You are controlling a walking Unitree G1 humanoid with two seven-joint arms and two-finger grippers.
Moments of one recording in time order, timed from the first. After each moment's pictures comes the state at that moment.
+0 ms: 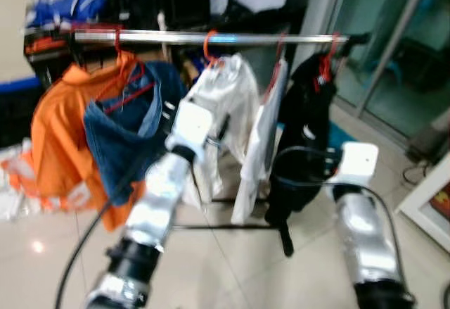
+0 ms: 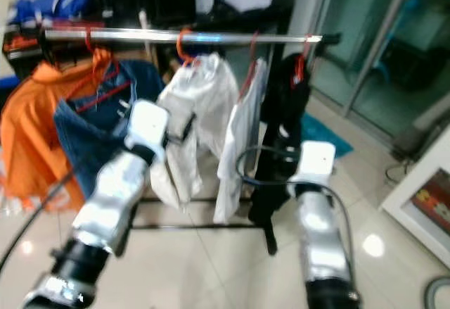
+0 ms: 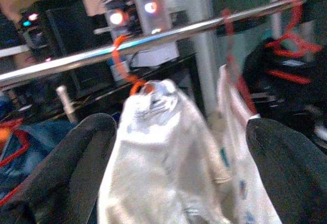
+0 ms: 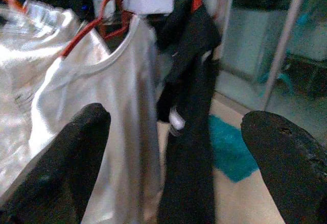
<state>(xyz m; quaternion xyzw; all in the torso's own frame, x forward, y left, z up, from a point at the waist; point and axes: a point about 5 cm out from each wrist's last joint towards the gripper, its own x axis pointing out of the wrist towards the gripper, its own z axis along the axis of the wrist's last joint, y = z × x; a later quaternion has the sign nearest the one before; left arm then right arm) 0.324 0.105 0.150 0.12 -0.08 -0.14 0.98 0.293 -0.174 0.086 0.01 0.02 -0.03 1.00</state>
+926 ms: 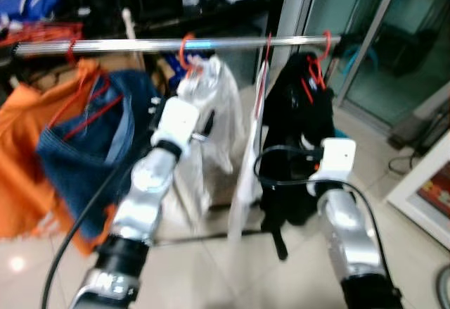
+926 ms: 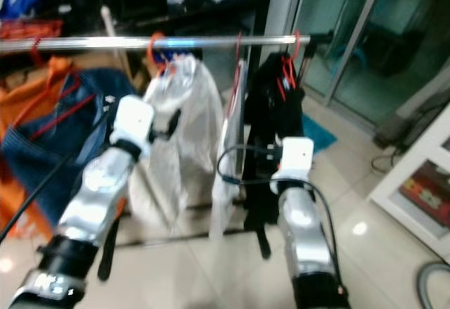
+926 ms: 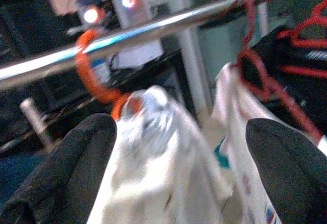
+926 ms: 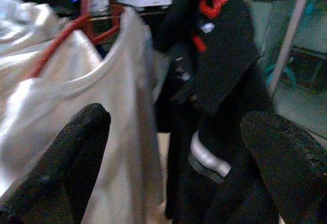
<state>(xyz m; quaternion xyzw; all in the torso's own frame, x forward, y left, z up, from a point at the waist) 0.328 0.110 0.158 0.15 -0.09 -0.14 0.97 0.298 -0.161 0.090 0.01 0.01 0.00 1.00</state>
